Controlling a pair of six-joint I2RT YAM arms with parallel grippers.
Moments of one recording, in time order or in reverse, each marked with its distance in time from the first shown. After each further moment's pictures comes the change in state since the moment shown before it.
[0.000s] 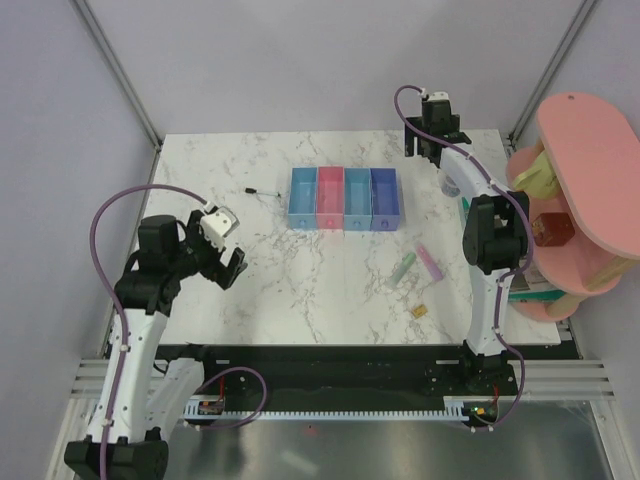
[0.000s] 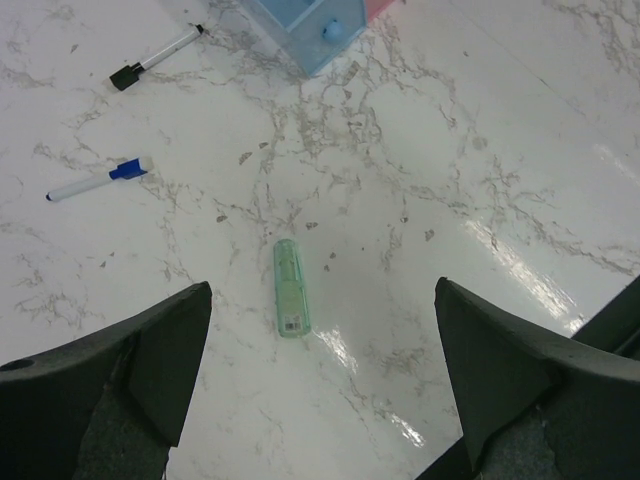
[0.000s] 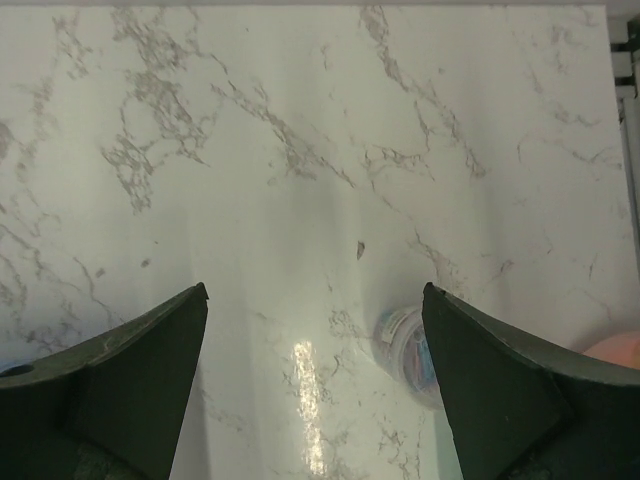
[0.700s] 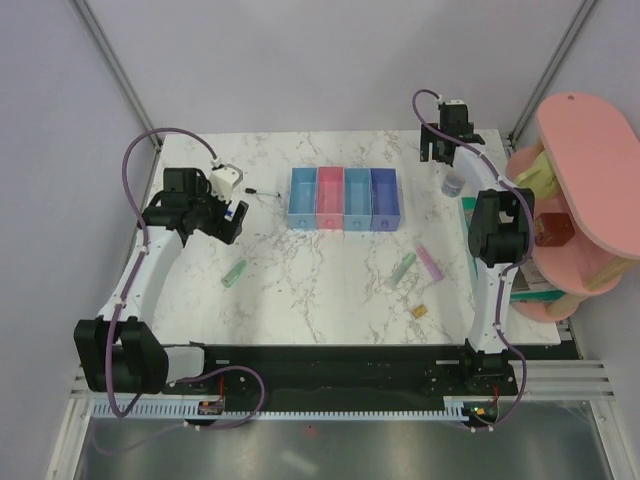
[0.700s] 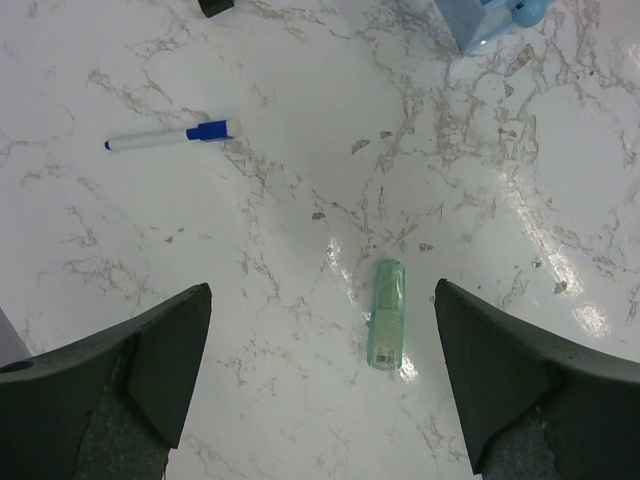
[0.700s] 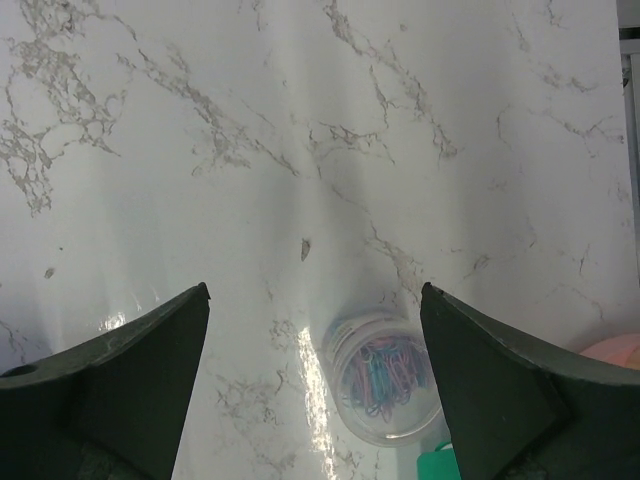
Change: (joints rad) left arm 0.000 0.514 0.208 0.150 -0.247 -0.065; right arm -0.102 0.084 0.033 -0.043 -0.072 -0.014
